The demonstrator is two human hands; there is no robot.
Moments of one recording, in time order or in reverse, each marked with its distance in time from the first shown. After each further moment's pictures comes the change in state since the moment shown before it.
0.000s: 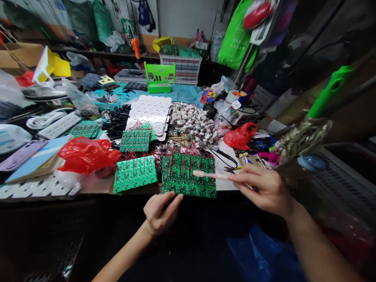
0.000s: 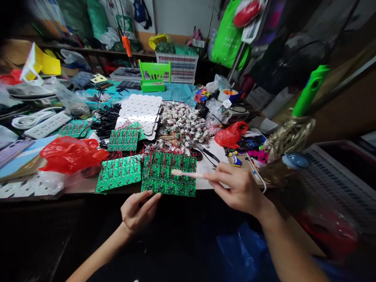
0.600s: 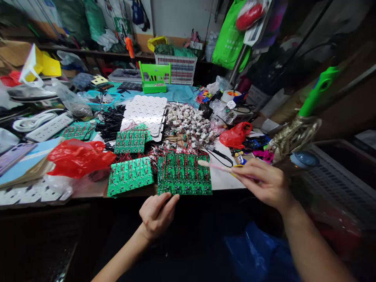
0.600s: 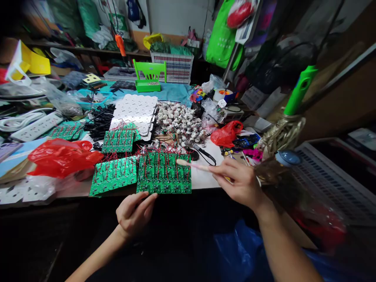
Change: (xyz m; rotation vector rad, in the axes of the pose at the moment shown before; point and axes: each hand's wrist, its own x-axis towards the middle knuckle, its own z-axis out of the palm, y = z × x) left_hand -0.001 0.000 0.003 0.022 -0.006 -0.023; right_hand -0.011 0.011 -0.007 -0.008 0.102 0.111
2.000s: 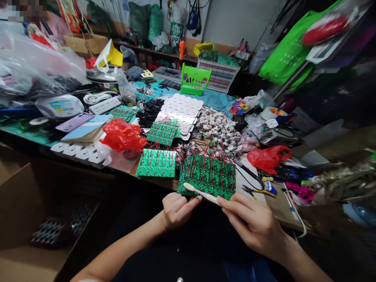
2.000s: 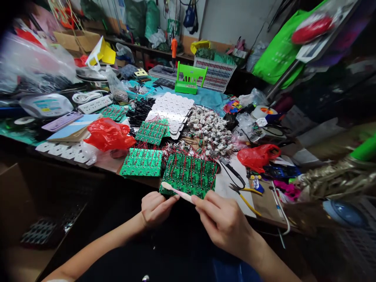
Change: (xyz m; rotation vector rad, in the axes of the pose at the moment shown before) left_hand -0.004 0.011 0.007 -0.042 0.027 -0.025; right_hand 0.021 -0.058 0.058 0.144 -0.300 -0.245
